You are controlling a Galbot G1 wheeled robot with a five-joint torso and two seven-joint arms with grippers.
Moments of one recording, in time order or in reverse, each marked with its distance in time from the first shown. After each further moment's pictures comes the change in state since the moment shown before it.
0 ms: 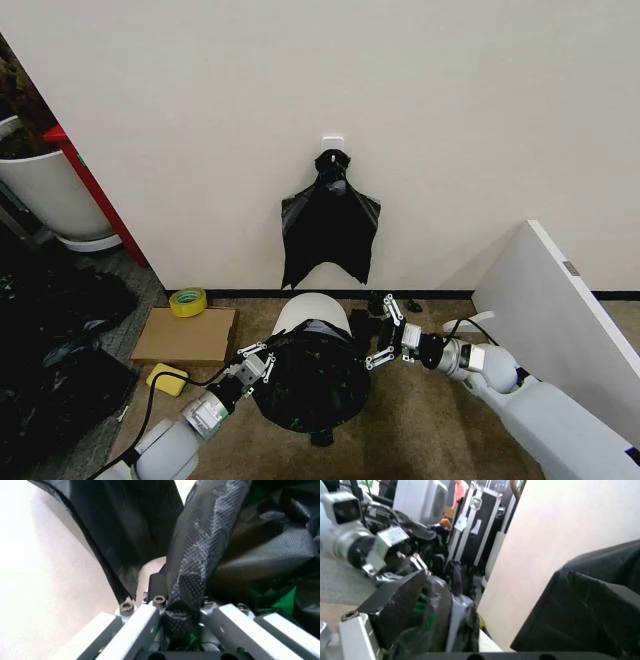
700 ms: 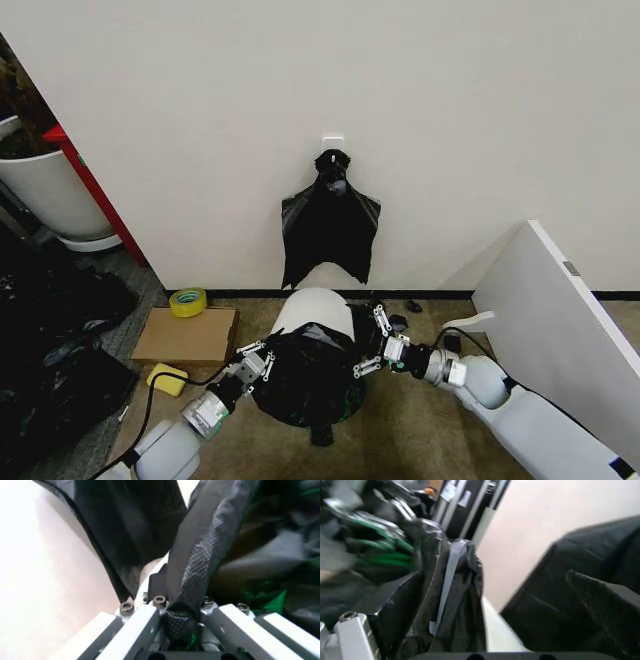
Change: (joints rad) left arm 0.013 0.005 0.002 -0.030 -0.015 0.009 -0.004; right arm -0.023 0.051 -0.024 -0.049 -0.301 0.015 0.263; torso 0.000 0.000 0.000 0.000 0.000
